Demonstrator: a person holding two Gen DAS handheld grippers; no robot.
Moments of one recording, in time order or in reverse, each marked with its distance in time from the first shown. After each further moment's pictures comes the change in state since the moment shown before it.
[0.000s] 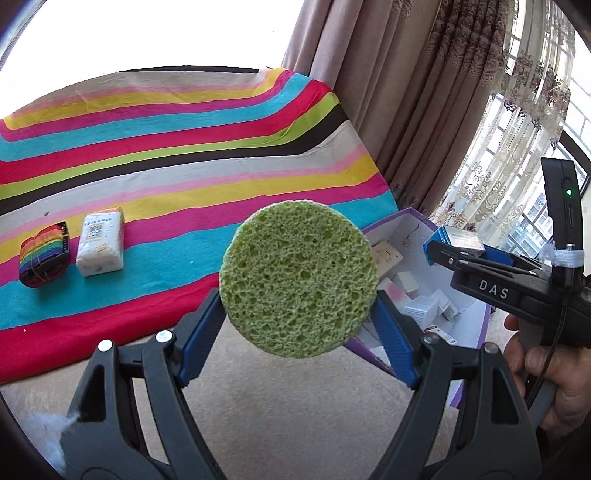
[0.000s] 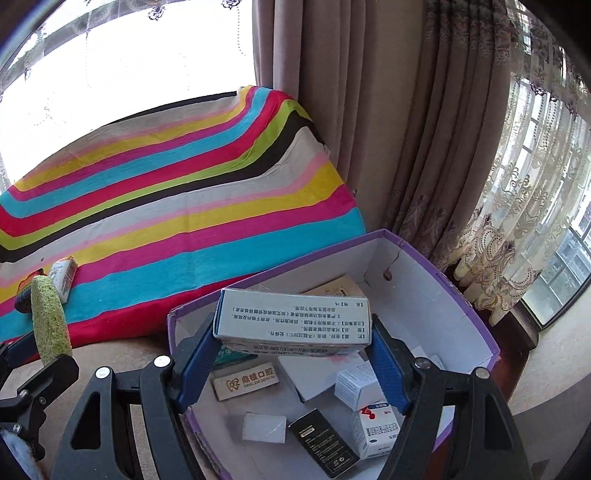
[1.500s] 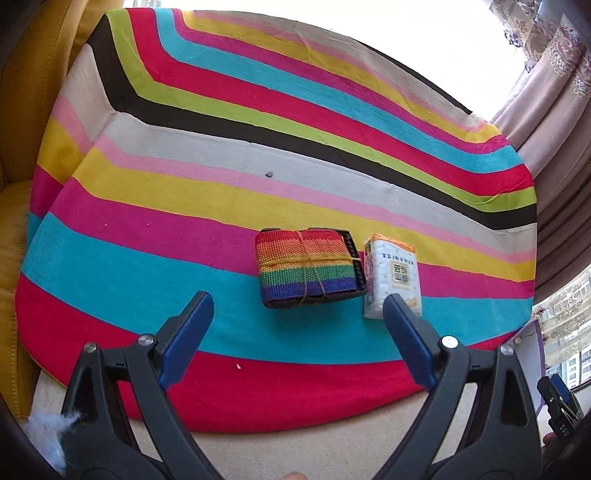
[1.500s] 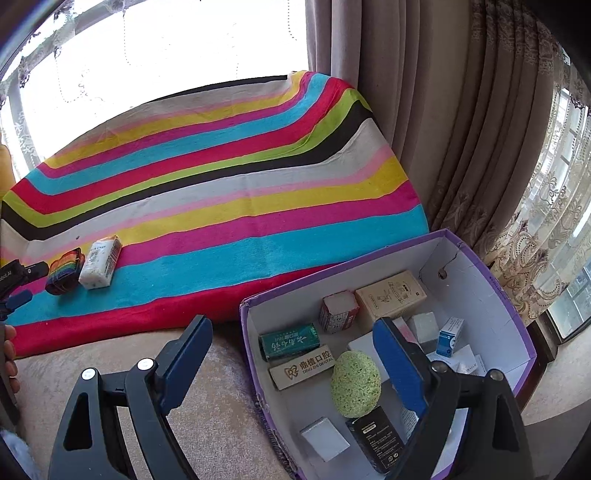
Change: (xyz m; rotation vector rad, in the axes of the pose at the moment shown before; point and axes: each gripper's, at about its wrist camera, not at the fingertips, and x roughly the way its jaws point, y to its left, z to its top) left arm -0.045 0.245 0.011 -0.465 0.069 0.387; right arm 0.000 0.069 -0.001 -0.087 0.066 0.143
